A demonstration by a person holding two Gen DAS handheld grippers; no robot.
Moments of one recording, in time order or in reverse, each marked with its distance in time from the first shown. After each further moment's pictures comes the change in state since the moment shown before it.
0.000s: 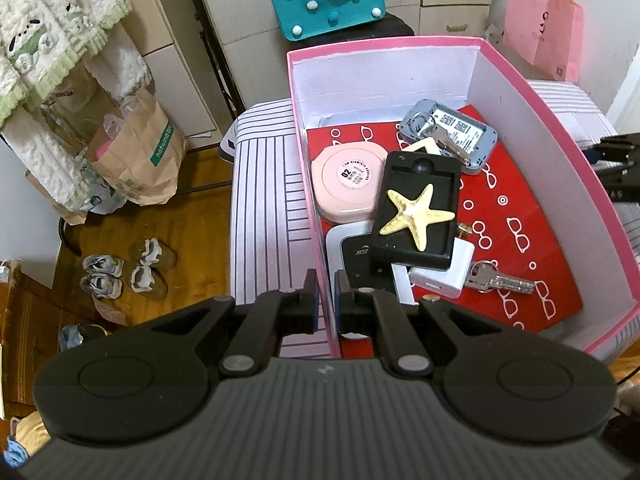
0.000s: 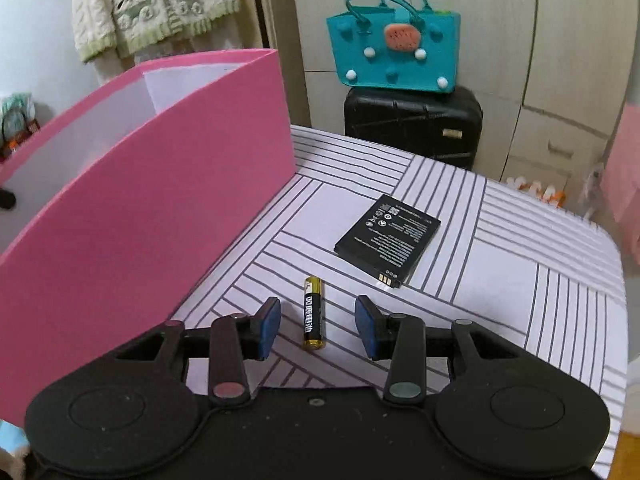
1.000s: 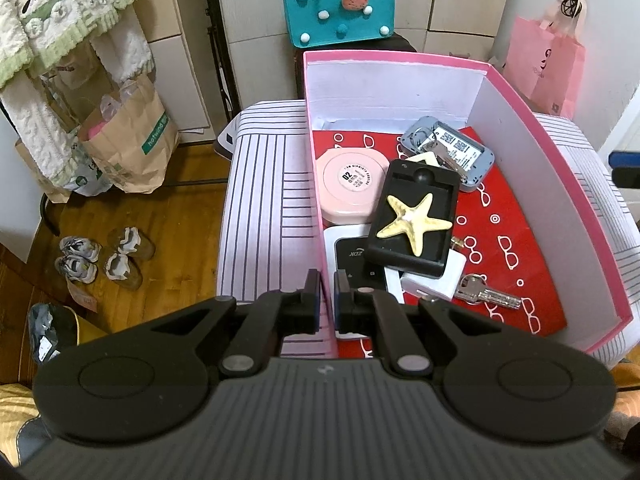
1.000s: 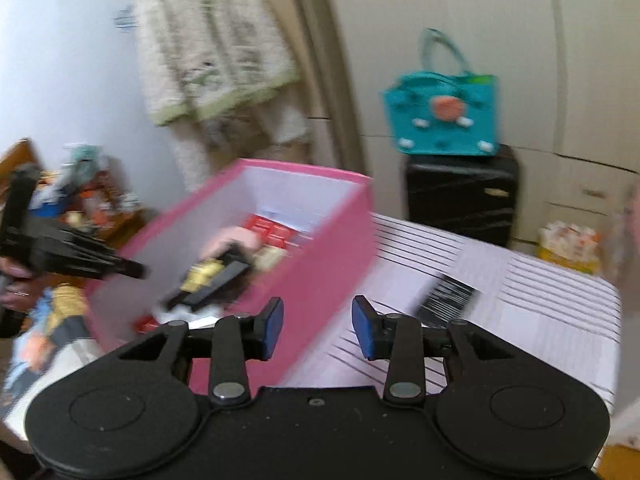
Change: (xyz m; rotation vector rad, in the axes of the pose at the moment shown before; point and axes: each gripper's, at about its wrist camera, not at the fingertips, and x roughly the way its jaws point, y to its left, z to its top) left arm 0.002 0.012 -0.012 -0.106 -0.044 -0.061; right arm -0.101 0.013 0.021 0.052 -0.143 0.170
